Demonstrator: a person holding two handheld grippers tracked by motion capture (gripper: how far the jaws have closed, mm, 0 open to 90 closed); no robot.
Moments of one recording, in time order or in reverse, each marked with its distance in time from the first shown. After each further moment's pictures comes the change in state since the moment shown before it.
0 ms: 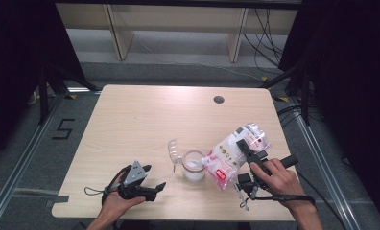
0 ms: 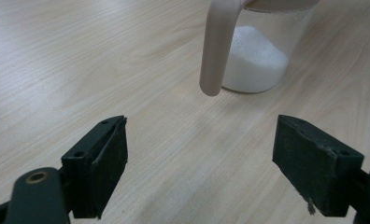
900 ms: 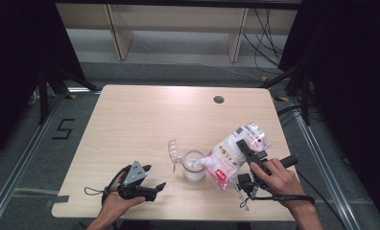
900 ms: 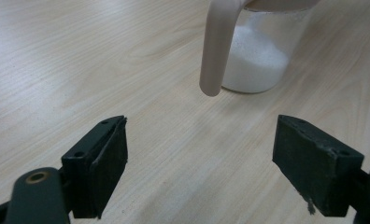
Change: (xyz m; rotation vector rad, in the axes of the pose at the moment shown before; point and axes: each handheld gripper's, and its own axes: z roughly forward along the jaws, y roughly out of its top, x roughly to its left) left arm 0.000 0.000 0.000 -0.001 0.000 0.000; right arm 0.000 0.000 0.000 -0.007 -0.005 -0.007
